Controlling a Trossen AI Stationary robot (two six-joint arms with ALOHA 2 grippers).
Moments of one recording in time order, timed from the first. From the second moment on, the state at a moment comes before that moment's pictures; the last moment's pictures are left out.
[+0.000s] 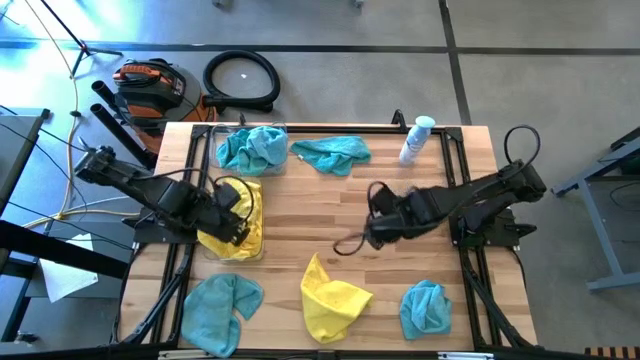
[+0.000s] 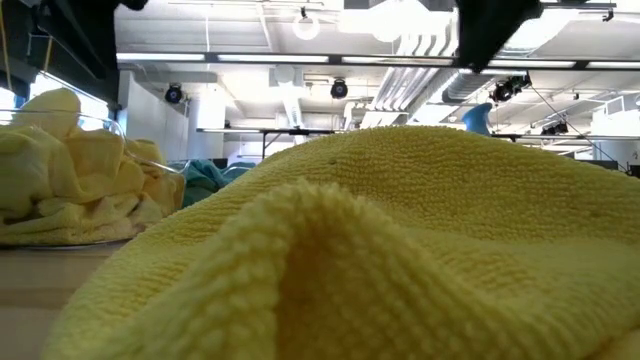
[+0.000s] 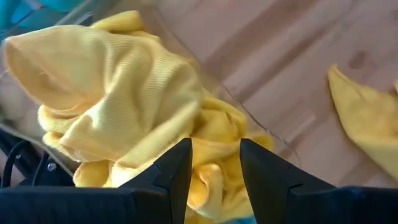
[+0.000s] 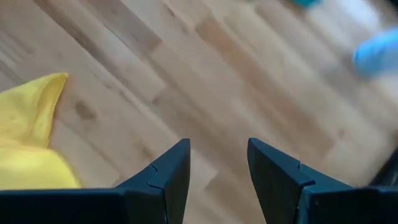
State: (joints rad) left arm -0.42 1.13 1.09 -1.30 -0.37 -1.26; right arm 0.32 1.58 1.52 -1.38 0.39 1.08
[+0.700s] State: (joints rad) left arm -0.66 1.13 1.09 -1.21 -0.46 -1.20; right arm 0.77 1.58 1.44 -1.55 0.11 2.01
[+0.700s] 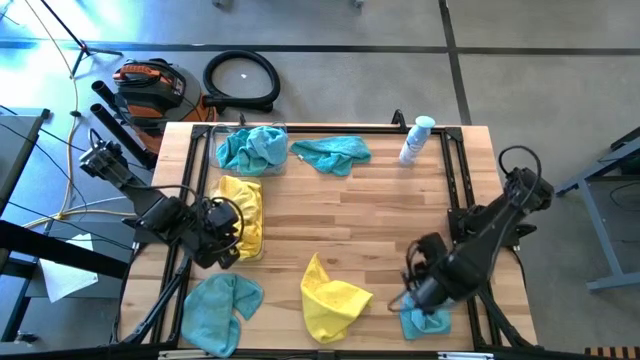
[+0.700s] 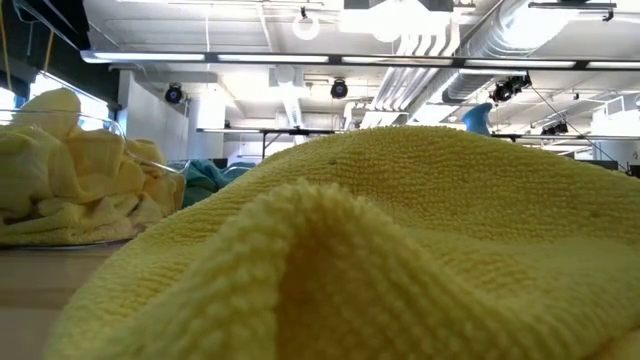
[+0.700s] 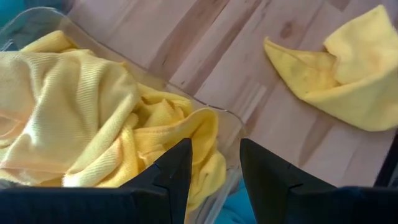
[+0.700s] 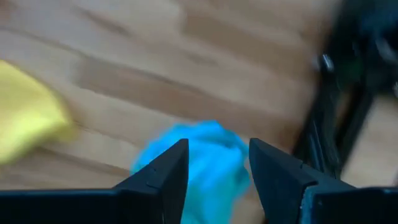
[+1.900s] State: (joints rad) left arm -0.65 1.13 1.09 -1.11 -0.63 -1.13; right arm 0.88 1.61 0.90 -0.75 0.14 2.14
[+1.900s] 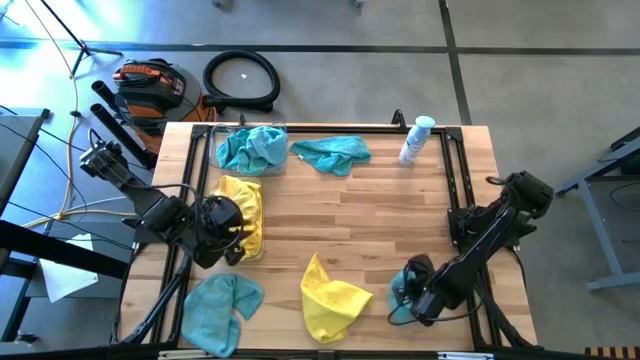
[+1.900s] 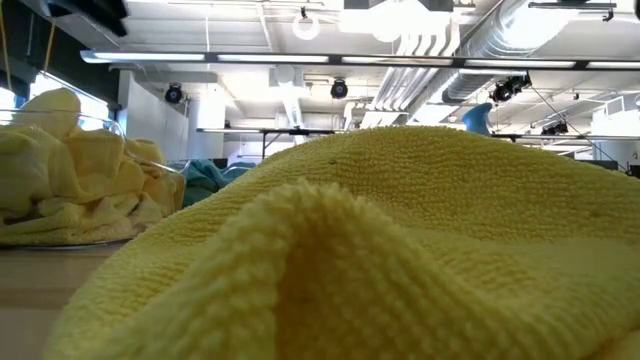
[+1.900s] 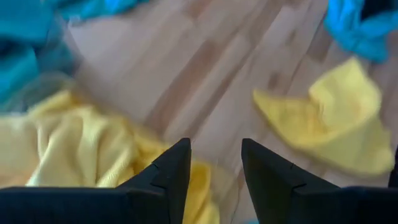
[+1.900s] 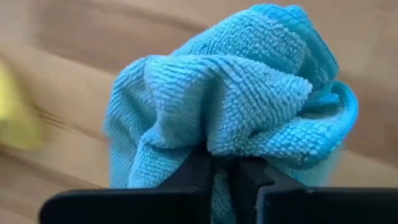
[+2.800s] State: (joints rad) left arm -0.31 1.38 1.09 -0.04 -0.63 -0.27; right arm 0.27 1.33 1.15 -0.50 0.55 0.55
